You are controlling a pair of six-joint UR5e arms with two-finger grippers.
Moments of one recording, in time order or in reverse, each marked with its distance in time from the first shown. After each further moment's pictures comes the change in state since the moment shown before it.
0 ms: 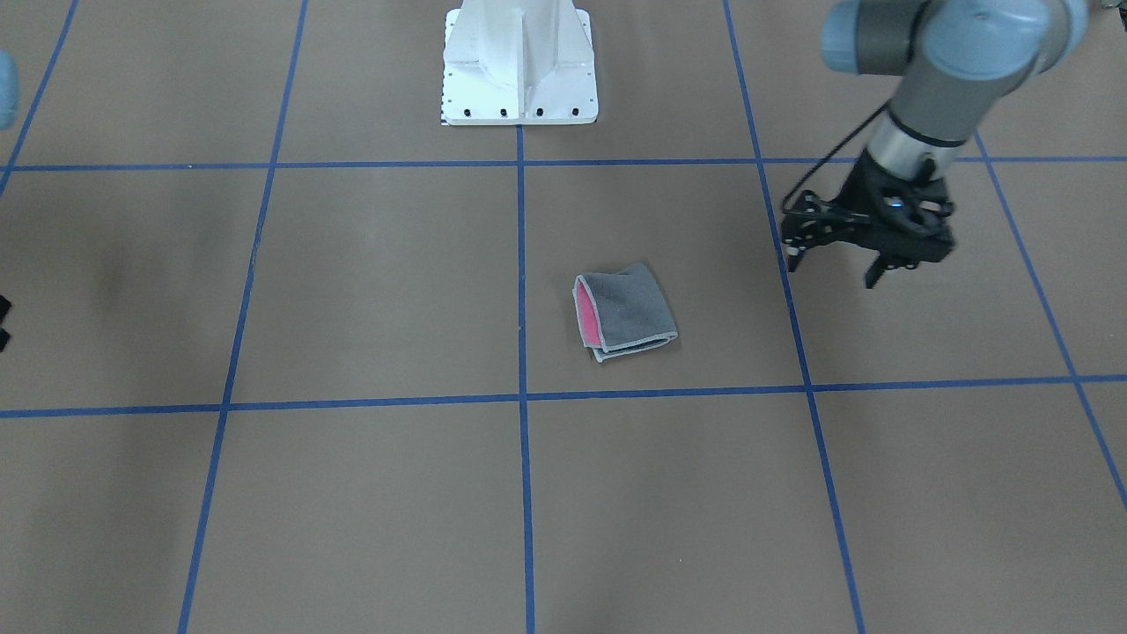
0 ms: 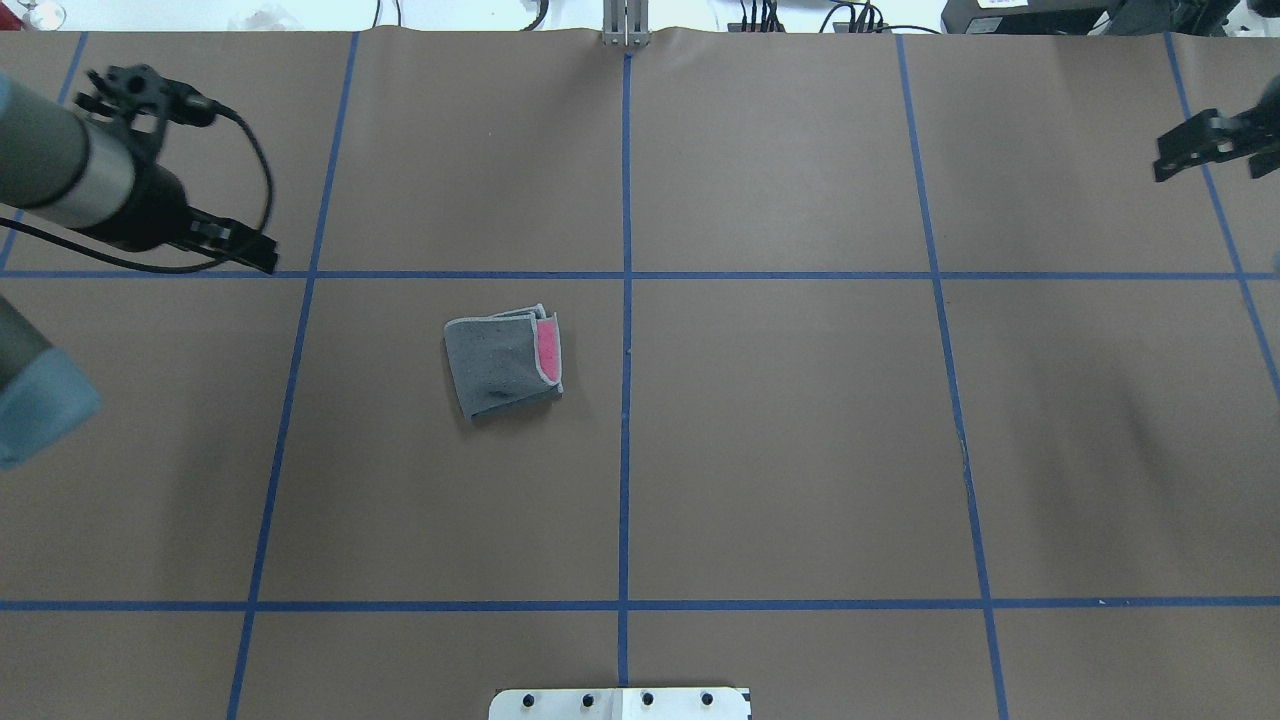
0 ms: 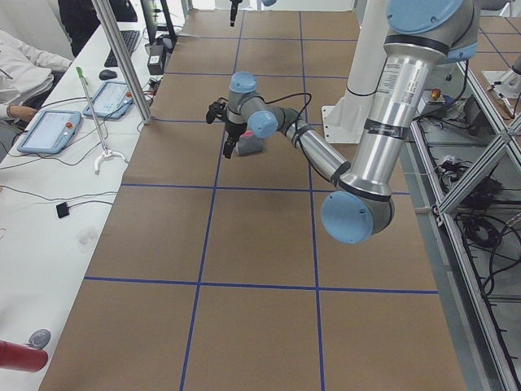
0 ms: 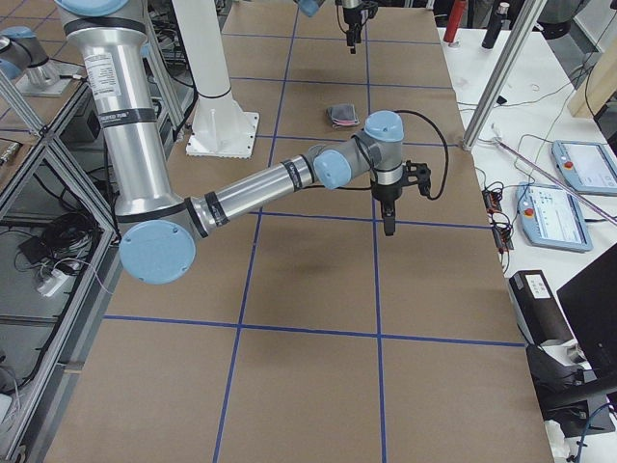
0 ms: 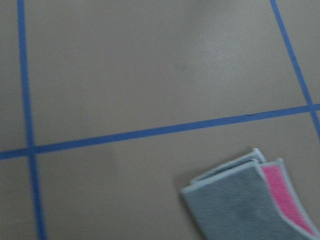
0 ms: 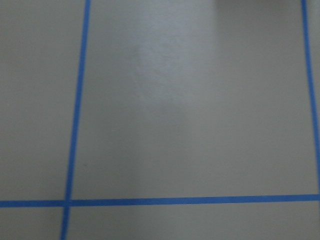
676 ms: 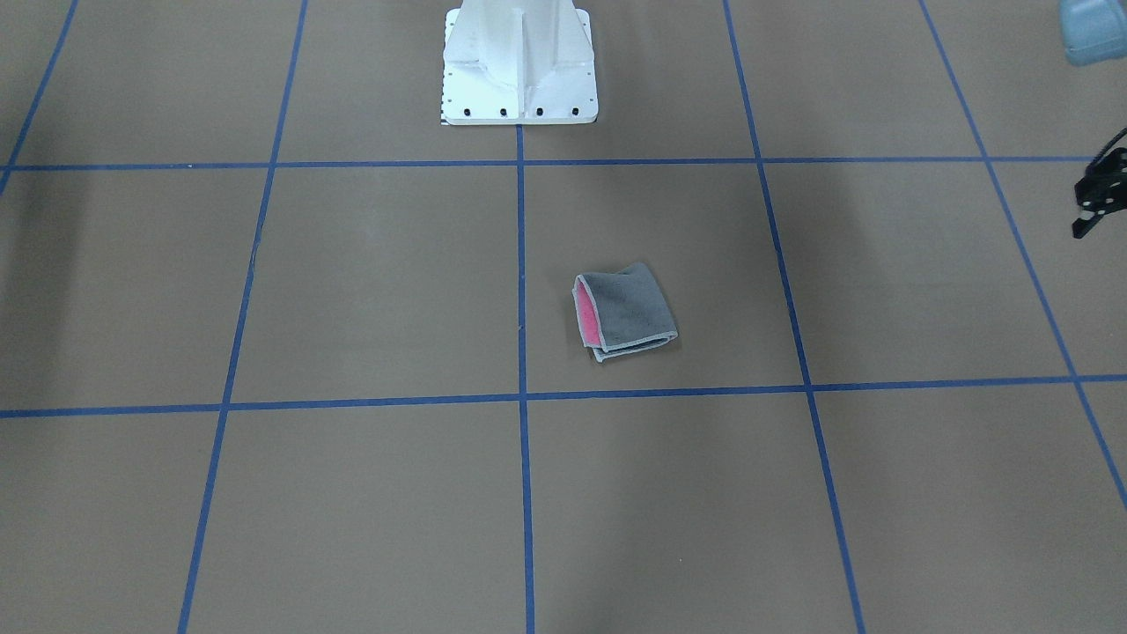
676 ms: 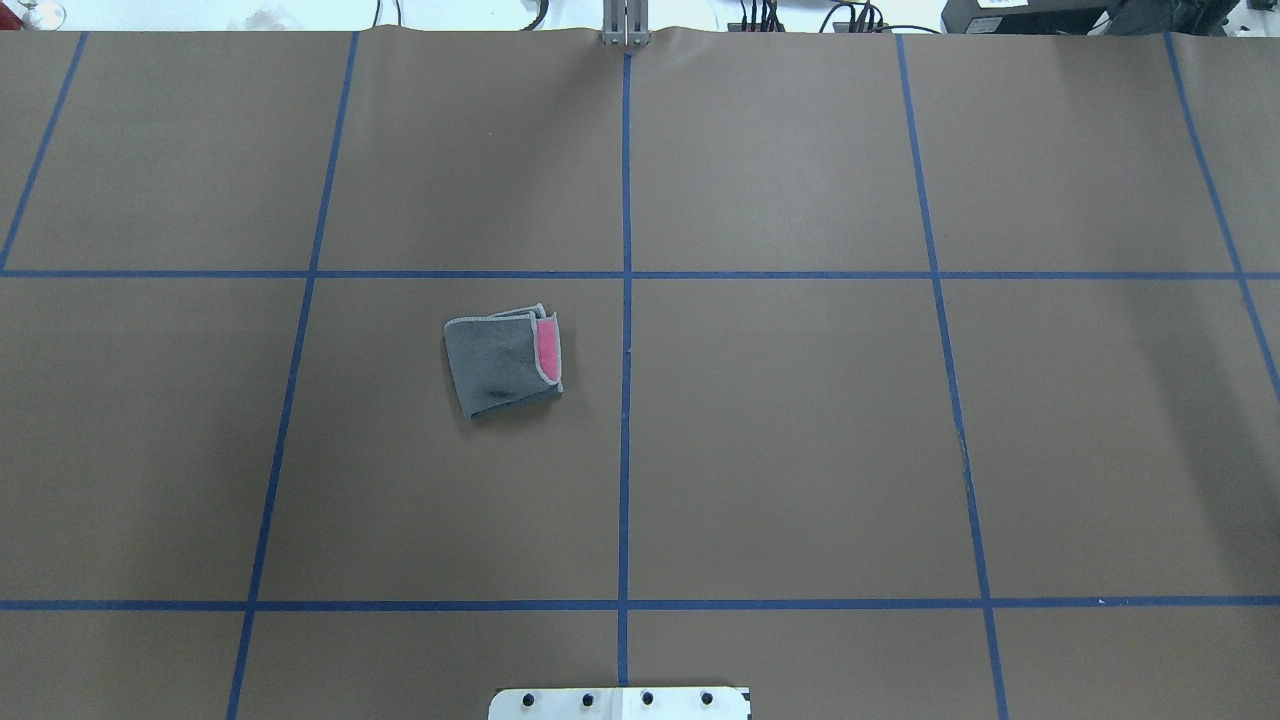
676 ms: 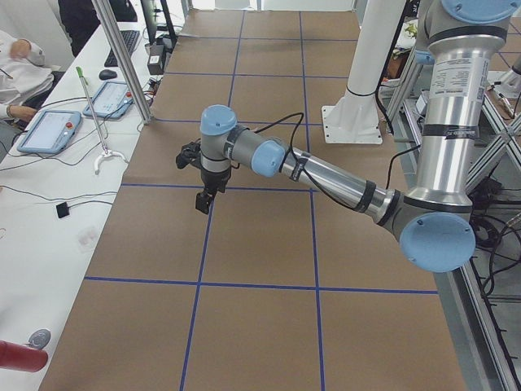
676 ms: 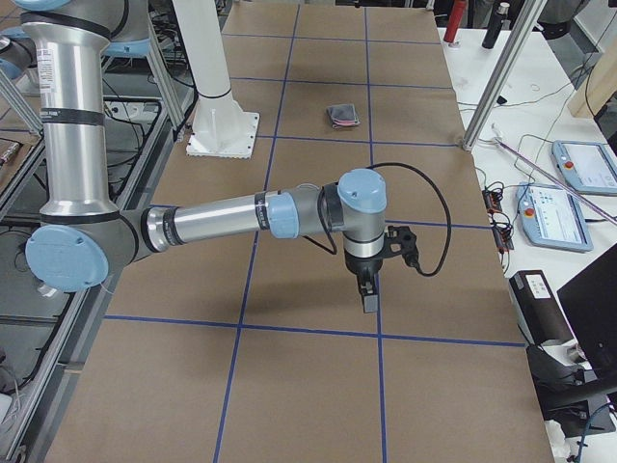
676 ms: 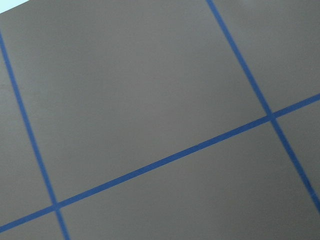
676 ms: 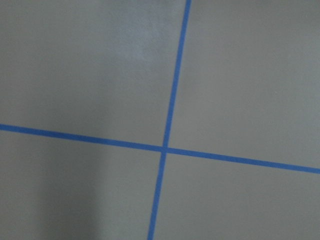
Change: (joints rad) left arm -0.438 0.184 0.049 0.151 -0.174 0.628; right arm 0.333 -0.192 -0.029 -0.126 0.070 -0.568
